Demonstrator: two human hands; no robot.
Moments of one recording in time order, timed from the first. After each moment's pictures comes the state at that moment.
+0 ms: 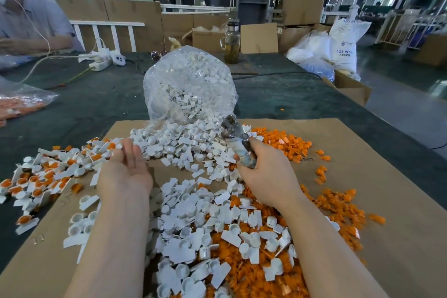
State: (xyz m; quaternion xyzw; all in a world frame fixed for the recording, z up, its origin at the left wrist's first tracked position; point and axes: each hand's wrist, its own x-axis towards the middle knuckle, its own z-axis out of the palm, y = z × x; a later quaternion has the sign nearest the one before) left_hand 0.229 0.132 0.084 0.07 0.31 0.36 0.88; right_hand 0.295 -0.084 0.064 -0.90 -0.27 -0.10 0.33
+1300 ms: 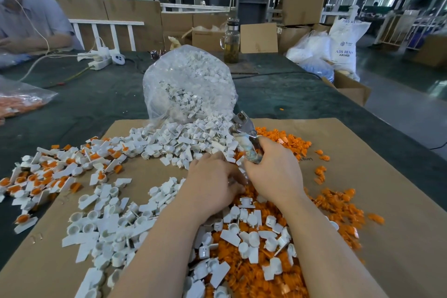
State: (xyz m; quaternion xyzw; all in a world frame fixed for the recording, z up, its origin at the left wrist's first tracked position) left_hand 0.242 0.049 0.065 0.98 -0.03 0.08 0.18; right_hand 0.297 -0.084 0.065 -0.93 -0.17 -0.15 0.30
